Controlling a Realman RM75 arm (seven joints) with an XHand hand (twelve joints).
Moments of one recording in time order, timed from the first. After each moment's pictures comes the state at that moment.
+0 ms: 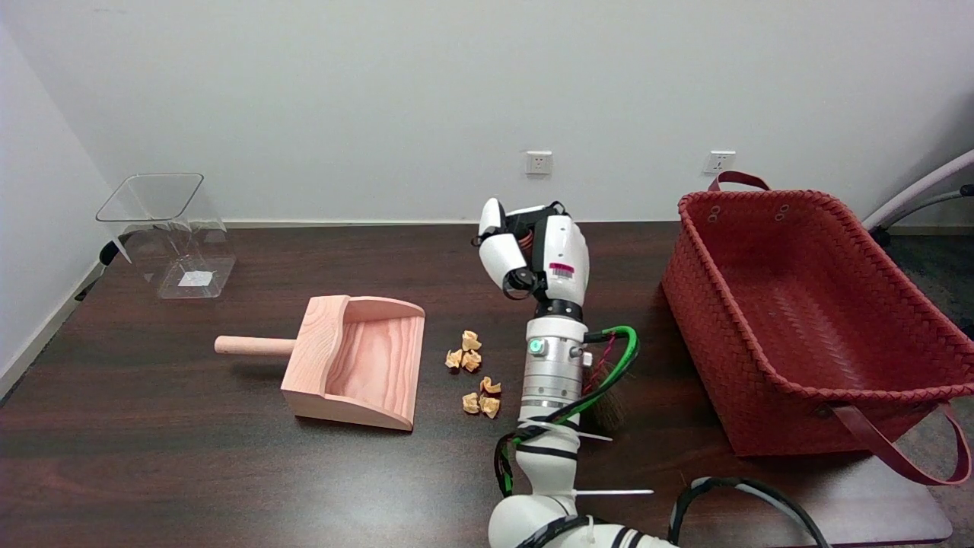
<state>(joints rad) 0.22 -1.64 -2.27 1.00 1.11 1.40 0.09</state>
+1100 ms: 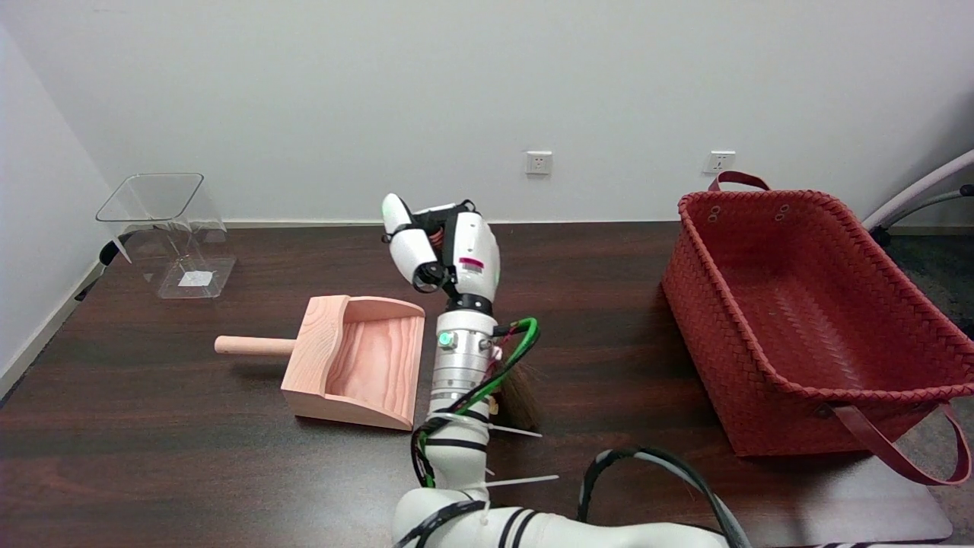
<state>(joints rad) 0.45 -1.92 -2.29 0.54 1.12 1.44 0.28</state>
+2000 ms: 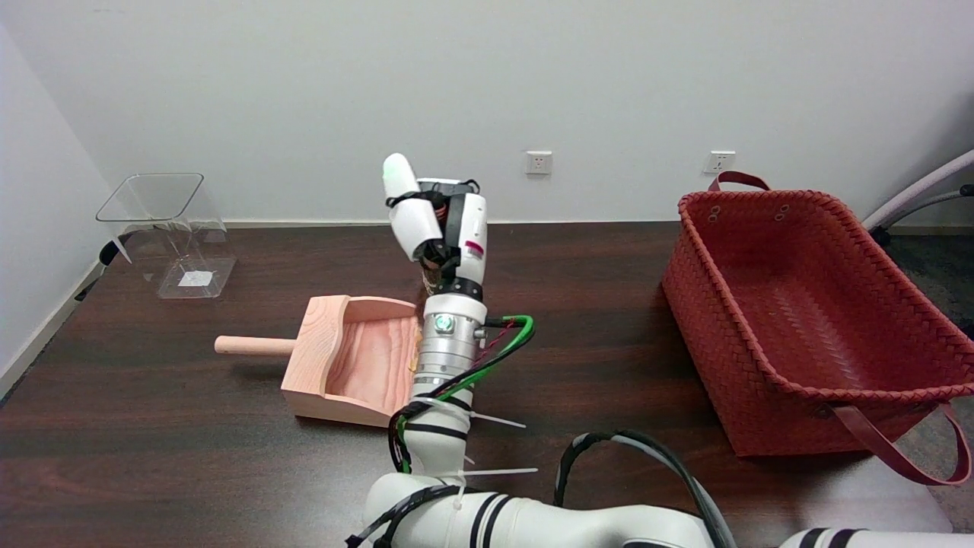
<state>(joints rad) 0.52 -1.98 -2.28 0.46 1.16 1.51 0.61</state>
